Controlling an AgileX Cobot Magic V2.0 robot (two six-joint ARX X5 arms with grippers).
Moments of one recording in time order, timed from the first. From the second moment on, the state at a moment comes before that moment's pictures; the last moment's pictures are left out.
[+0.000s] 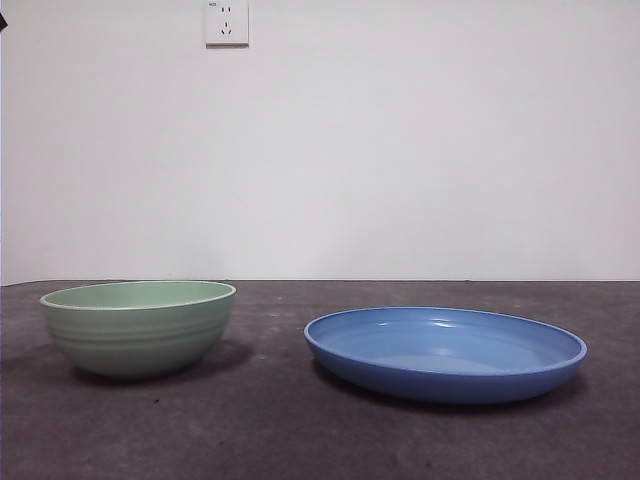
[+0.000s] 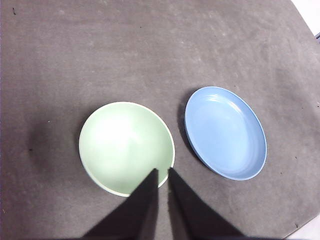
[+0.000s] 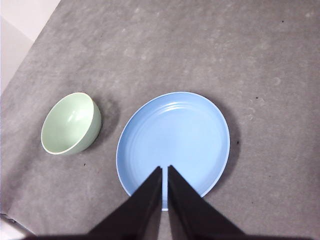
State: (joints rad) left arm -0.06 0.82 0.96 -0.84 0.52 -0.11; right arm -0.01 0.75 0.92 -0.85 -0.57 0.15
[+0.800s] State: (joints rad) left arm -0.06 0.91 0.97 -0.87 0.40 -0.06; right arm -0.01 0.75 0.92 -0.86 -0.57 0.15
